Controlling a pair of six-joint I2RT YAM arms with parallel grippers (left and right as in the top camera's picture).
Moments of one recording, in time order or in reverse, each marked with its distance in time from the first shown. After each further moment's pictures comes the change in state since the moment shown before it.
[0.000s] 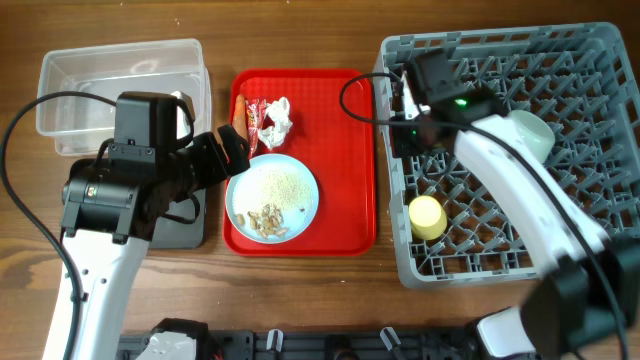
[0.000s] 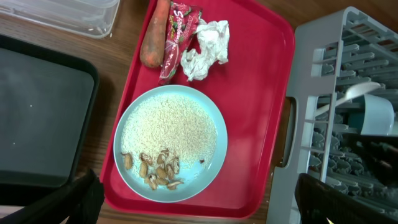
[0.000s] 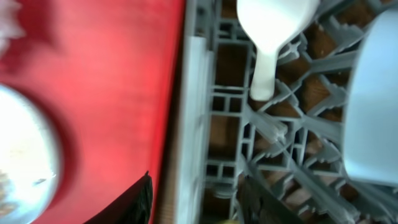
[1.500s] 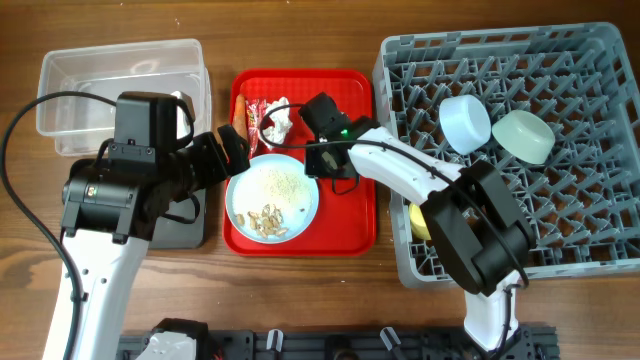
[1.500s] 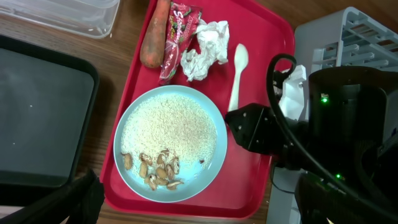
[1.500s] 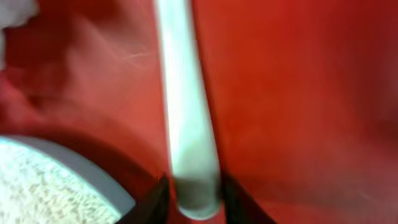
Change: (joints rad) left arm 0.000 0.000 0.000 0.000 0.000 0.000; right arm 0.309 0.439 0.030 0.325 -0.035 0.502
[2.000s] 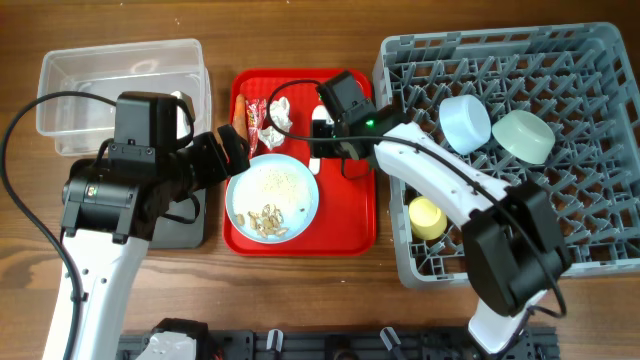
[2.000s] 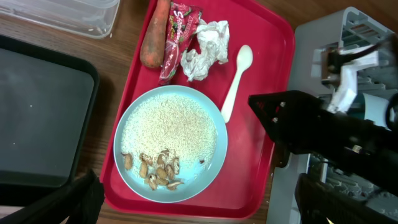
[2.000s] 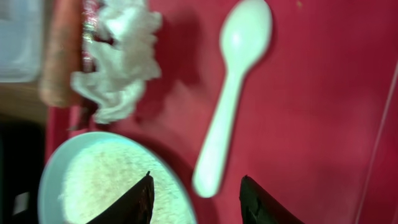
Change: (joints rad) left arm 0.000 0.000 0.000 0.000 0.000 0.000; right arm -0.052 -0.150 -0.014 0.076 -0.063 -0.148
